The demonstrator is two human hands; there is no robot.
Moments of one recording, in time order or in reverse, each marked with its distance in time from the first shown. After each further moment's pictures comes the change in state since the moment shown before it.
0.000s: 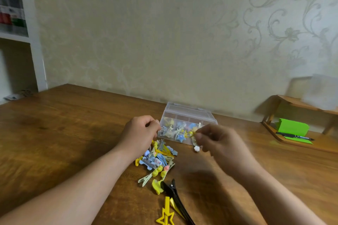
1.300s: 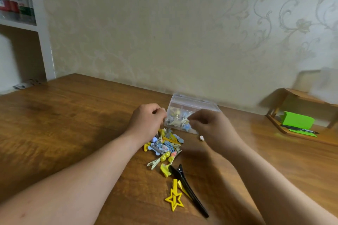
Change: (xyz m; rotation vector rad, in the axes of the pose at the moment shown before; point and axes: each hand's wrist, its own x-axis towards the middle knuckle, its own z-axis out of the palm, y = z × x) left_hand 0.003 -0.005 0.000 -0.011 0.037 0.019; right_hand 0.026 -0.009 0.029 -0.106 0.008 0.021
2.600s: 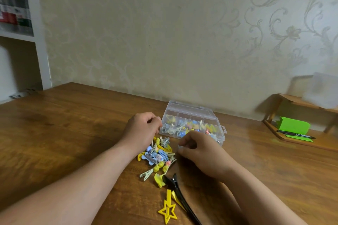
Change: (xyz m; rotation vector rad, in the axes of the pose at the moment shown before) left_hand -0.003 0.004 0.000 0.010 -0.013 -0.014; right_hand -0.019 0.014 0.008 -0.049 -0.266 0.022
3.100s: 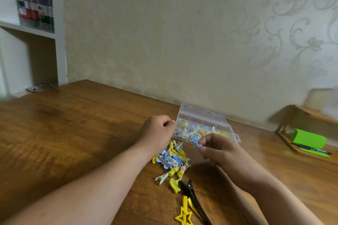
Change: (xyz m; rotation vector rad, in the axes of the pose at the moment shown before) left_hand 0.003 -0.008 0.000 -0.044 -0.028 0.014; right_hand -0.002 0.006 -0.014 0.514 -0.102 0.017
